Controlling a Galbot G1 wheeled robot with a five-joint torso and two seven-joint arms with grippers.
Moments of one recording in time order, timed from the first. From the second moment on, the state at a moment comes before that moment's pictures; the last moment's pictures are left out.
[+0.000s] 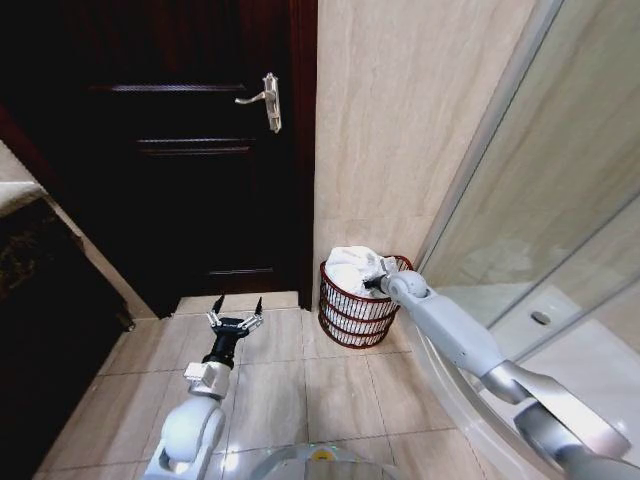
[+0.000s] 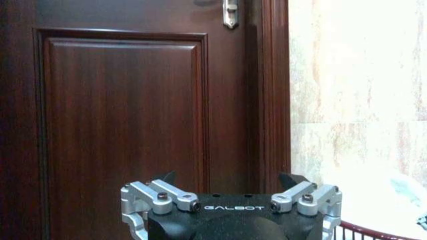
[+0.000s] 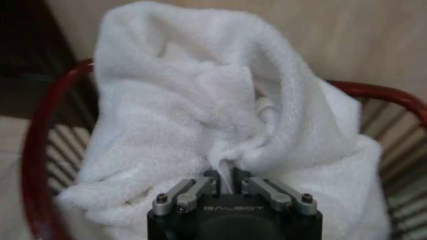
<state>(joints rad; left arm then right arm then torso) 1.63 -1.36 -0.56 -2.17 -0.15 -0.08 -0.03 -0.46 1.03 -0.18 1.33 0.87 -0.73 0.24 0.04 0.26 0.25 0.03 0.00</state>
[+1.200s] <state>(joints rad) 1.66 -1.36 -0.56 -2.21 -0.15 -0.06 -0.04 -0.46 0.86 0.08 1.56 0.86 -0.70 0.25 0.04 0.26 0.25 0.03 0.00</state>
